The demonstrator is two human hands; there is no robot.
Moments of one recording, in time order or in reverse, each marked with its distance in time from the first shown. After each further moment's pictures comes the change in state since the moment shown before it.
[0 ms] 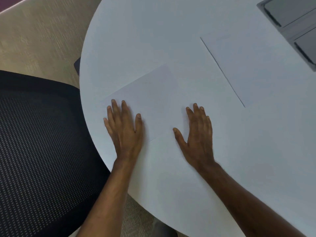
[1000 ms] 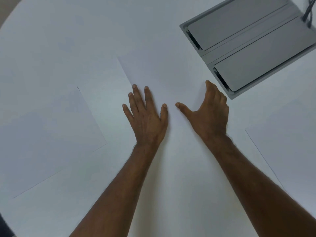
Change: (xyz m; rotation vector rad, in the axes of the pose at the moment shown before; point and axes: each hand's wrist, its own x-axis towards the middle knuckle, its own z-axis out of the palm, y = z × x) left_hand 0.008 0.325 0.166 0.082 -0.051 0.103; right_hand 0.166 0.242 -0.162 -0.143 0.025 0.326
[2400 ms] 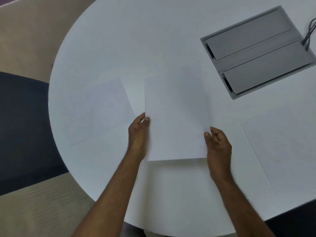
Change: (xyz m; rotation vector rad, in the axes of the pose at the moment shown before) left_hand -0.102 -0.057 -0.135 -1.283 -0.172 -0.731; right_hand -0.161 -0.005 -0.095 0.870 -0.182 0.336
